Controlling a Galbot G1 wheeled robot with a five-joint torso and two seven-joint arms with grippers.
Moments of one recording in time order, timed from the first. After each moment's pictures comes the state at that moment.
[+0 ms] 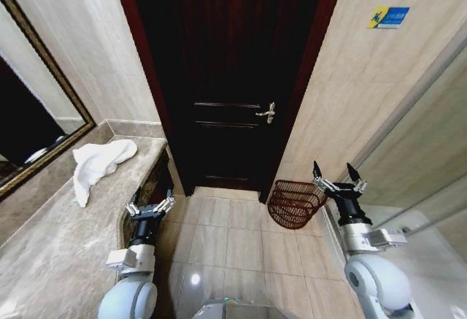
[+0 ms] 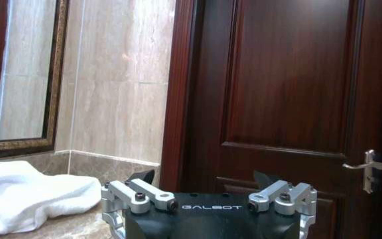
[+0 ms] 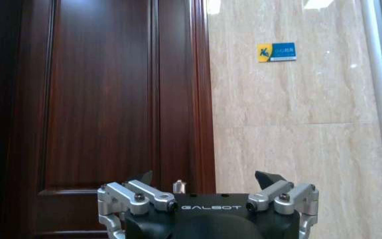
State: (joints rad) left arm 1.77 -1.56 -0.65 -2.35 -0.16 -0.08 -0.06; right arm -1.57 1.28 0.71 2.33 0.37 0.02 0.08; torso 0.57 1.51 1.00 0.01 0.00
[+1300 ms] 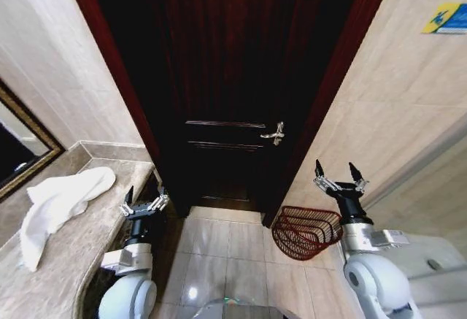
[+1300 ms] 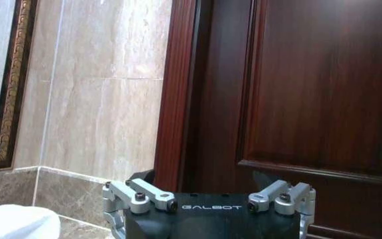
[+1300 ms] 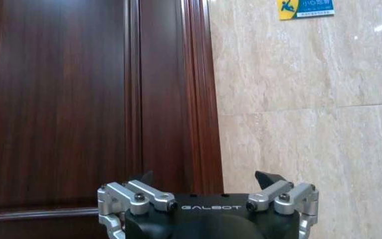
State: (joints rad) left arm 1.75 -1.56 -0.67 -2.33 -0.18 -0.14 -0.11; right arm -1.58 1.28 0.70 2.32 0.39 0.06 0.09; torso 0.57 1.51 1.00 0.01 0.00
